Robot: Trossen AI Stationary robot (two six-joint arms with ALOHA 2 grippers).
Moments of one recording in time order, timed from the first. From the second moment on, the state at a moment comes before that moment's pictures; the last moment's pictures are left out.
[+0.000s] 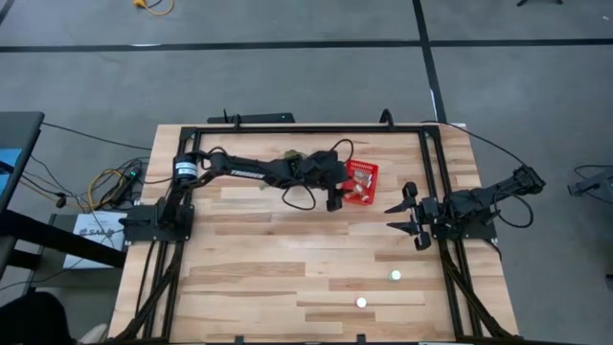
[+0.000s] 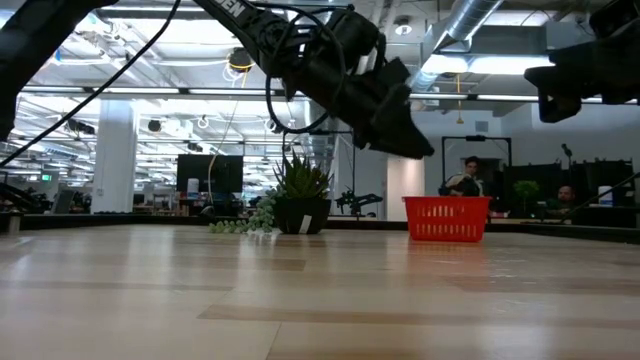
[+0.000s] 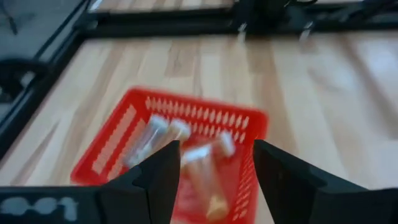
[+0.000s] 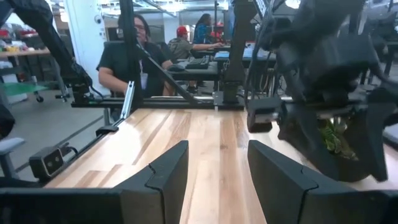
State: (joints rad) left arm 0.17 2.08 1.48 0.11 0.07 0.13; right arm 0.40 0.05 0.01 0.05 0.26 -0.01
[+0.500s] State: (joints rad) left arm 0.06 1.81 1.42 0.08 0.29 0.22; right arm 0.40 0.05 0.01 0.05 0.26 0.08
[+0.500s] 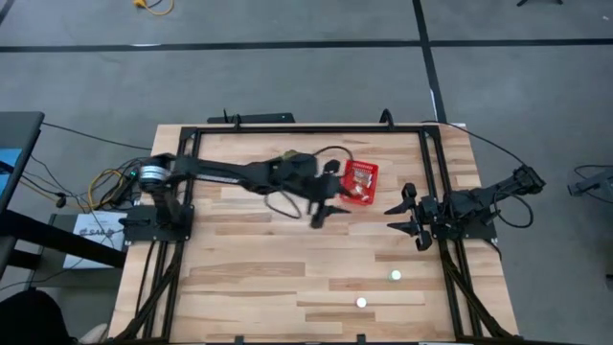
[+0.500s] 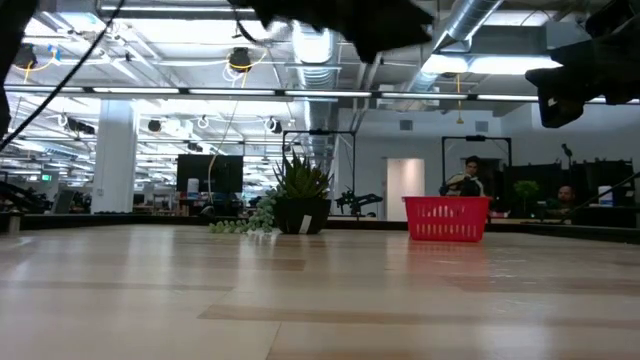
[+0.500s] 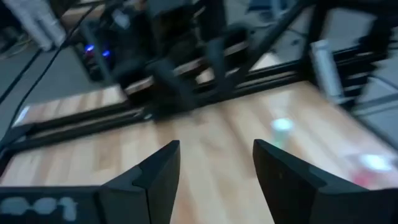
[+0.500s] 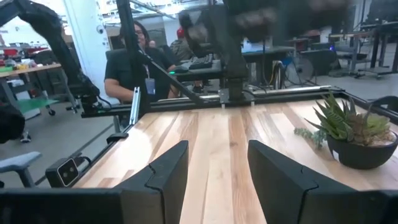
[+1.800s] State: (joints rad) left arm -0.25 0.55 0.29 0.35 -0.02 0.19; right arm 0.29 0.06 0.01 0.05 0.26 0.11
